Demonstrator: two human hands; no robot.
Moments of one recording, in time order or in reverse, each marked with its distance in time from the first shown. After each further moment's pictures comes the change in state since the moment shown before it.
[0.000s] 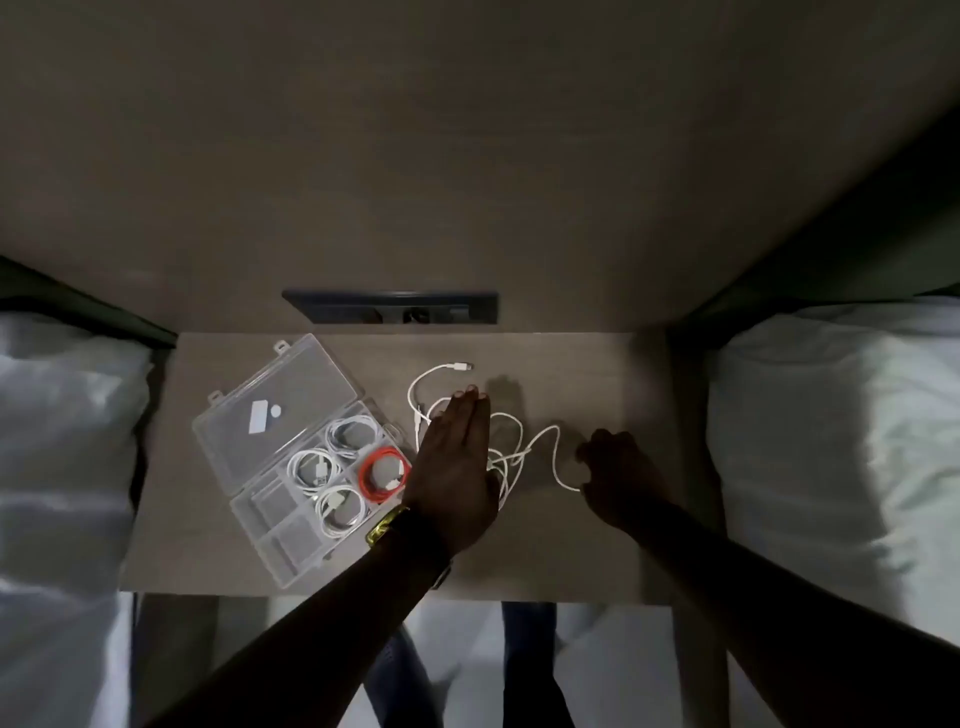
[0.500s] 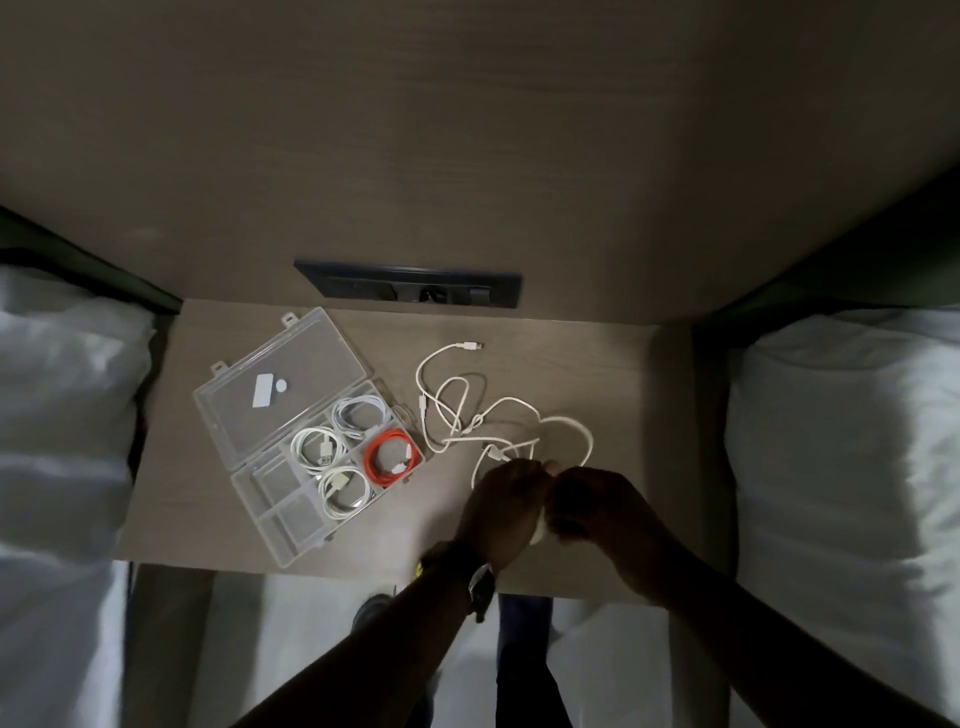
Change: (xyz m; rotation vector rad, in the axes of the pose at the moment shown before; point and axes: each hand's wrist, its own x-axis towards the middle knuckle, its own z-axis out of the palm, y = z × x) left_hand -0.013 0.032 0.030 -0.773 -0.273 -0.566; right_hand -0.053 -0.051 -0.028 1.328 -0.263 0.189
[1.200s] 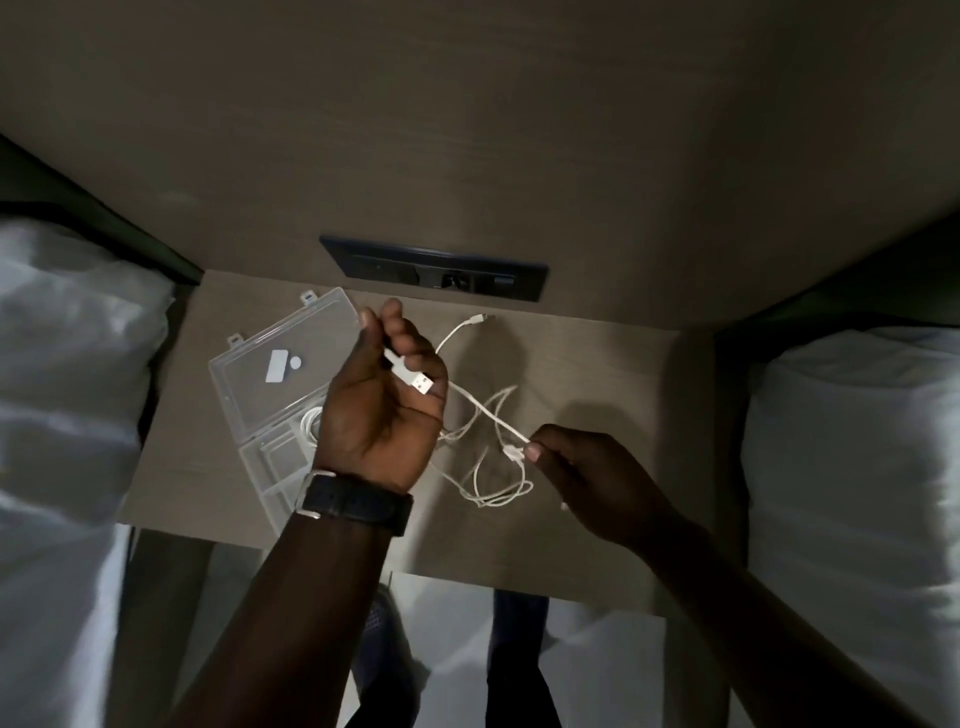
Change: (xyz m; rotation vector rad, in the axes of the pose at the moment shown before) left_hand -0.016 0.052 -0.118 -1.796 -0.078 0.245; right_hand 0.009 -0.040 0.015 -0.843 -0.044 -0.673
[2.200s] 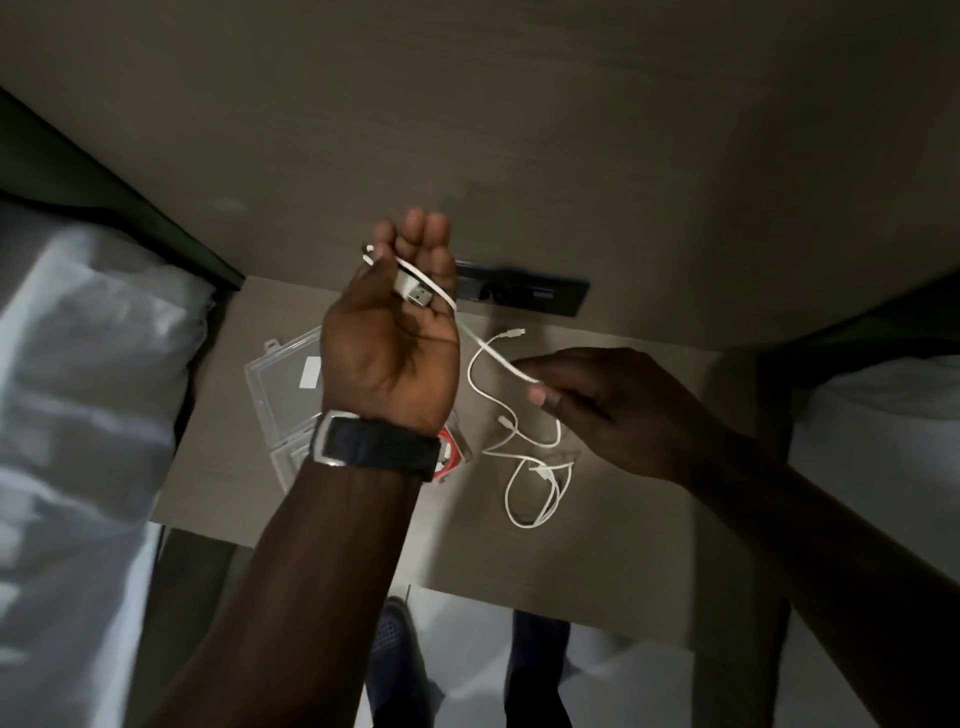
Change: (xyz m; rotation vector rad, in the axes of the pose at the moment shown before) left_hand 0.014 0.026 0.050 0.089 -0.072 0.308; right_hand 0.059 -0.051 -0.053 -0.211 0.073 -0.353
